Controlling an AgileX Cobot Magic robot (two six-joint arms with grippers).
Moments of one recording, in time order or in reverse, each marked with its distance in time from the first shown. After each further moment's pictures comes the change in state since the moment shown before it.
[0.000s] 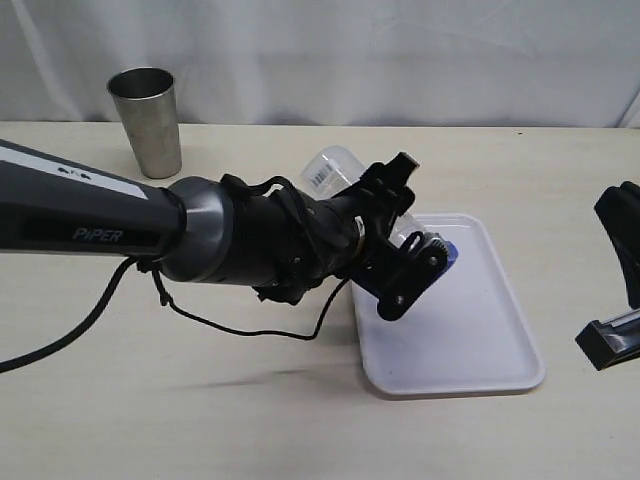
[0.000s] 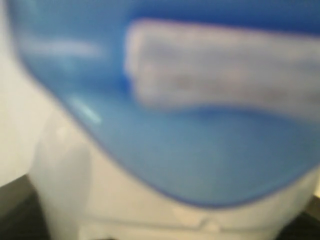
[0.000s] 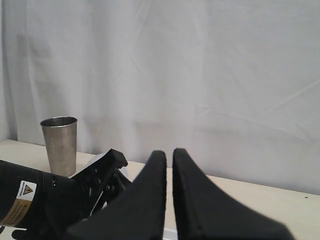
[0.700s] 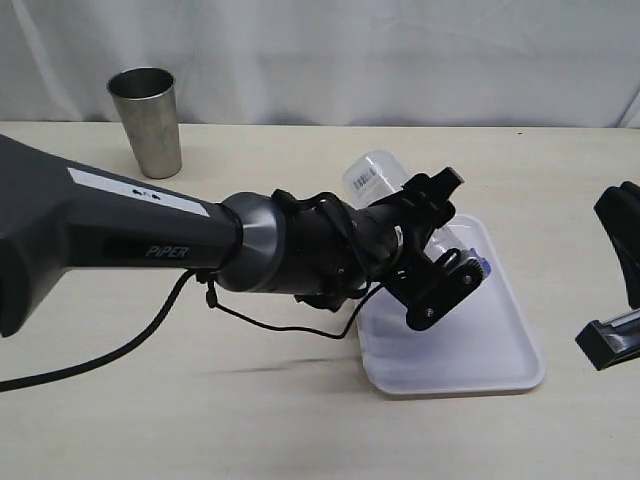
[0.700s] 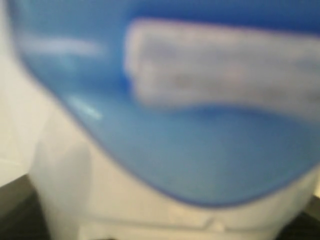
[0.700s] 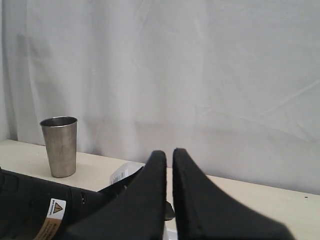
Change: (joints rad) left arm -0.034 0.099 -0.127 0.011 -0.027 0.083; right arm 0.000 0.000 0.000 0.000 0.000 0.000
